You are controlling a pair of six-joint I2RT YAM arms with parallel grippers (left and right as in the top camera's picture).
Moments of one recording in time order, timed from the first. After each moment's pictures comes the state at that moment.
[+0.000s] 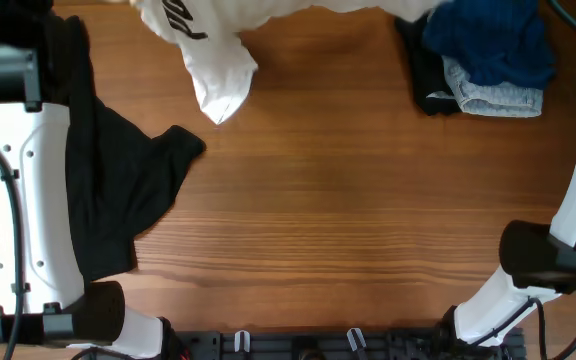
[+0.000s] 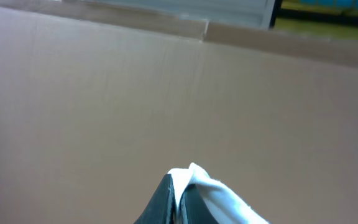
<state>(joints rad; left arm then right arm) 0.03 1.68 2.10 -0.07 -0.19 -0.13 -0.15 1.92 2.45 -0.59 -0.43 0.14</state>
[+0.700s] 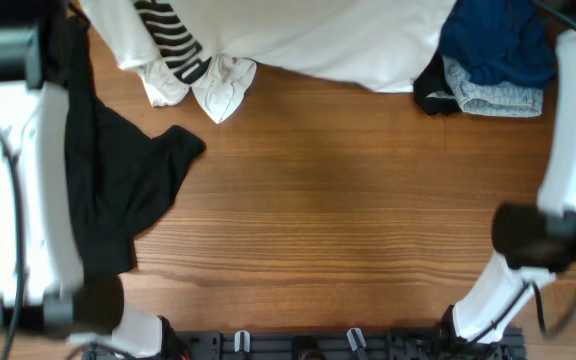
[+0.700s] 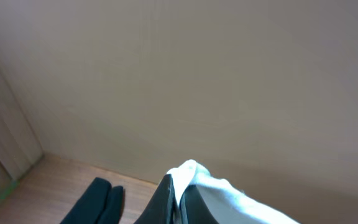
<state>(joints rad) 0.05 1.70 2.10 -0.63 -0.17 -0.13 -0.11 1.97 2.44 -0.95 -0.43 0.05</state>
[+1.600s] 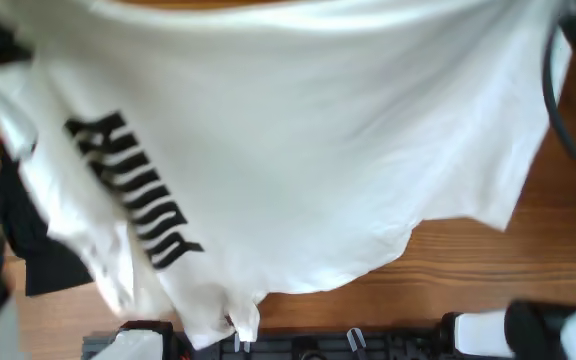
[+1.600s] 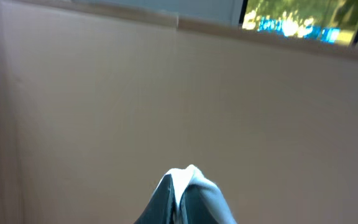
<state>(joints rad) -0.06 1.31 2.16 -0.71 -0.17 -0.13 -0.12 1.61 2.46 -1.10 -0.30 -0.03</state>
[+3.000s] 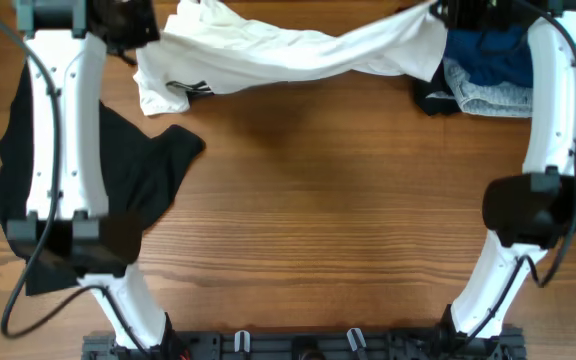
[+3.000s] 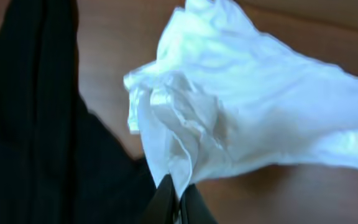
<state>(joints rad) -0.02 2.00 2.39 -1.43 -0.04 -0.21 -0.10 2.14 2.41 -1.30 -0.52 -0.06</state>
